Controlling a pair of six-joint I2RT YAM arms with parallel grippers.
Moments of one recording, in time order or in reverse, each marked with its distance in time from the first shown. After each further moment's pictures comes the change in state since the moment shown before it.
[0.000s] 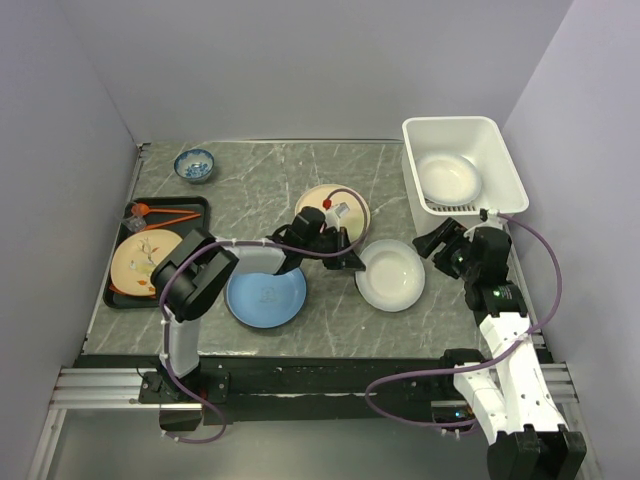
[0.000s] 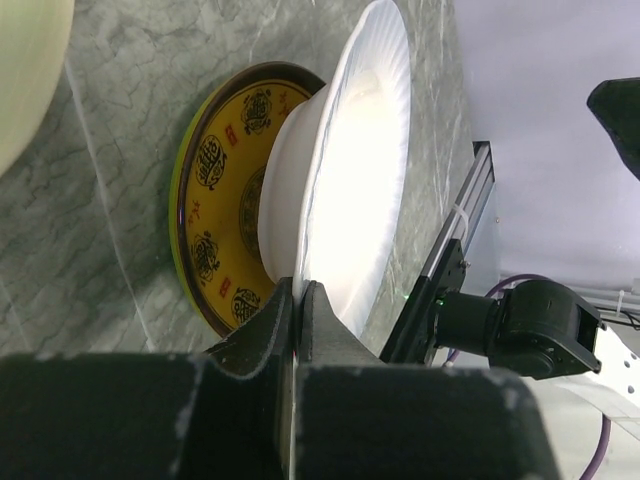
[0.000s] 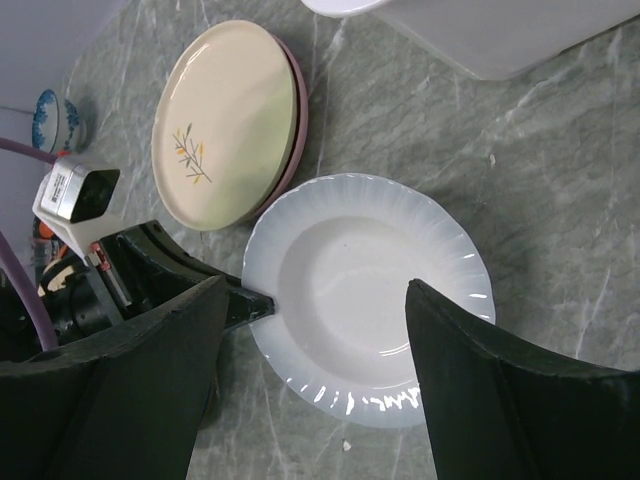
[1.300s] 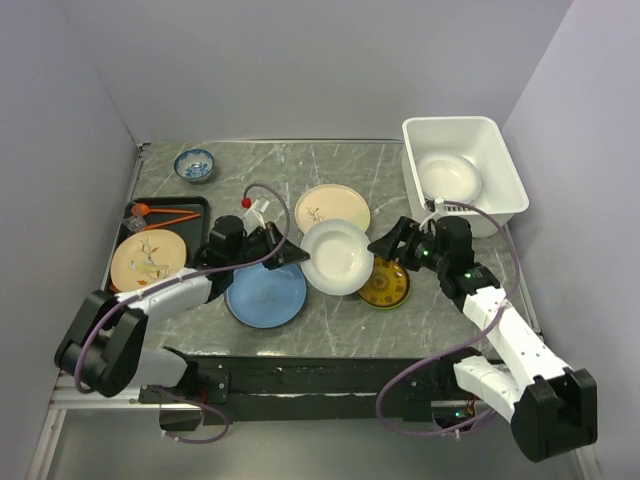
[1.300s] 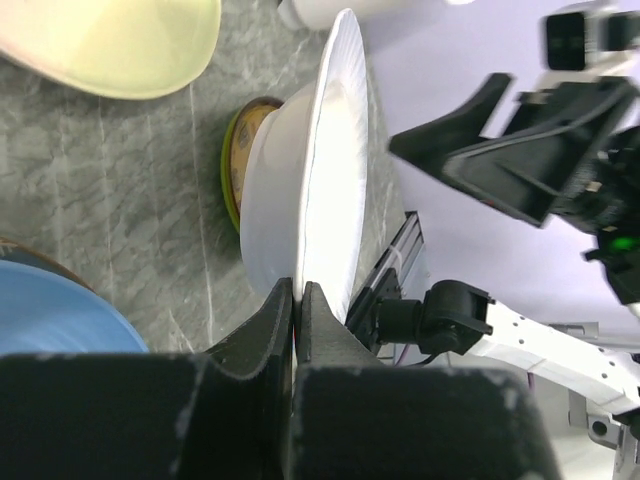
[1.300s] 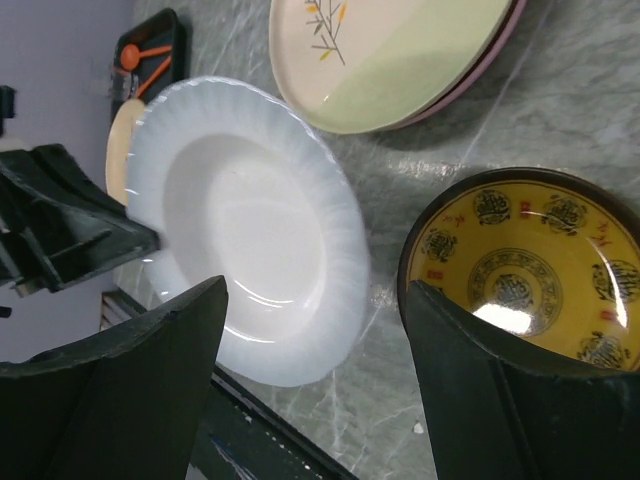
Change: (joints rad) left arm 0.271 -0.615 -0.489 0.080 0.041 -0.114; right arm 0.251 0.220 -0.016 0.244 -0.187 0.033
